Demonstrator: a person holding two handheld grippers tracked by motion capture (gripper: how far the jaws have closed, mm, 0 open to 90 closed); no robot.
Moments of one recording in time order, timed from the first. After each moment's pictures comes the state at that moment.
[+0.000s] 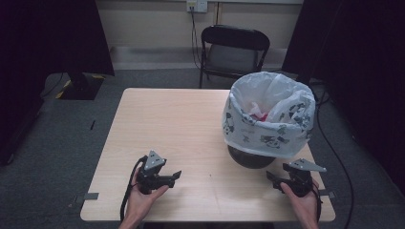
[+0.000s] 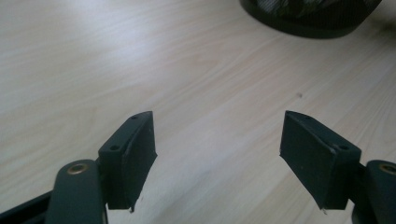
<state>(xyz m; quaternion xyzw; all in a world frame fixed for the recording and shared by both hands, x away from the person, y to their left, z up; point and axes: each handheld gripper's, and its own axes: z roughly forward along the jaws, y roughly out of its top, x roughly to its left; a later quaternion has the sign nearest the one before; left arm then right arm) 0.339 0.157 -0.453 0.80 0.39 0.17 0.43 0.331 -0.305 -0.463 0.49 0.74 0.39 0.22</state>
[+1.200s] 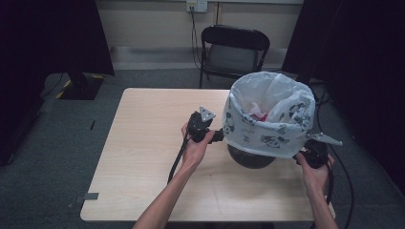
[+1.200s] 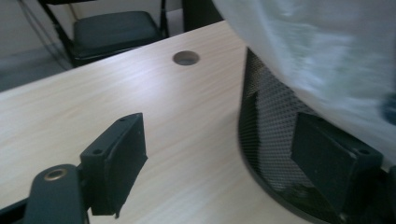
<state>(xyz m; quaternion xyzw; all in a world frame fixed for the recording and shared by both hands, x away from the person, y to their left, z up) 0.475 0.016 -0.410 0.77 0.39 0.23 0.45 0.404 -0.355 -0.435 0.57 0.67 0.36 0.30</state>
